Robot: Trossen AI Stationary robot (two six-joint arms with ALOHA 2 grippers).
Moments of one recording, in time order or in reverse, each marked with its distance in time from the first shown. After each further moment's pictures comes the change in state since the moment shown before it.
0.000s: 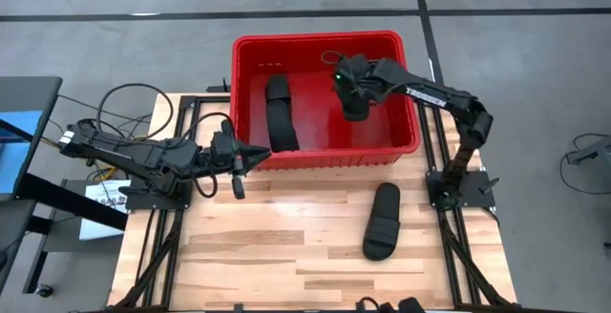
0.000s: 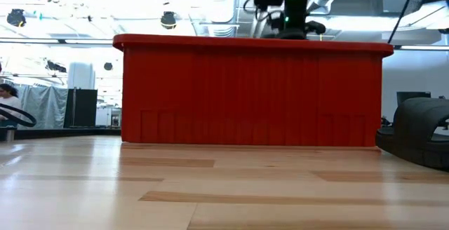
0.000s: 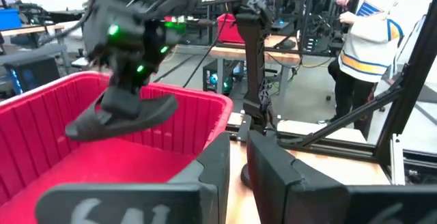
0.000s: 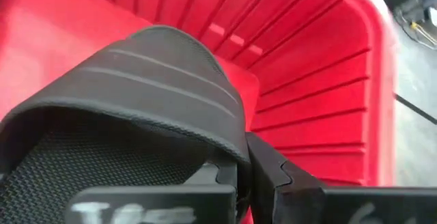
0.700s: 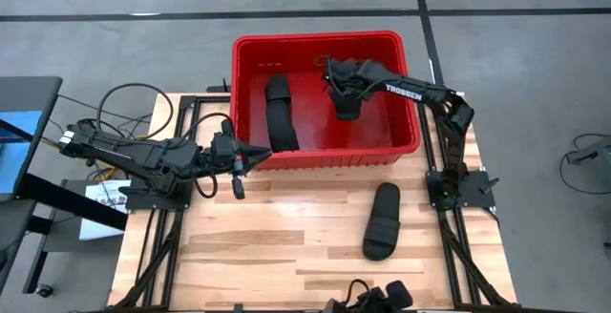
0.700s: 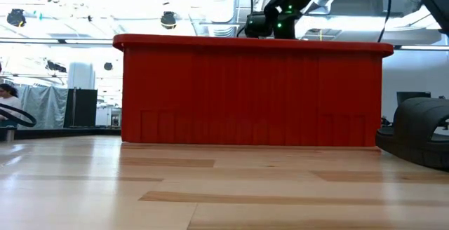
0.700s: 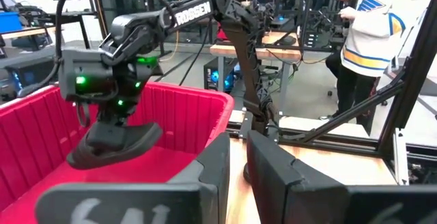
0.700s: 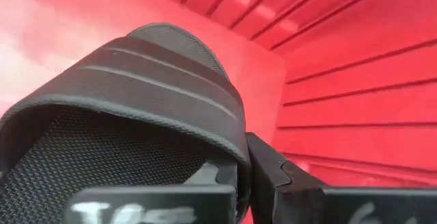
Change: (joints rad) left arm 0.000 0.000 0.000 -0.009 0.001 0.019; right arm -0.069 0.169 0.000 0.080 -0.054 0.008
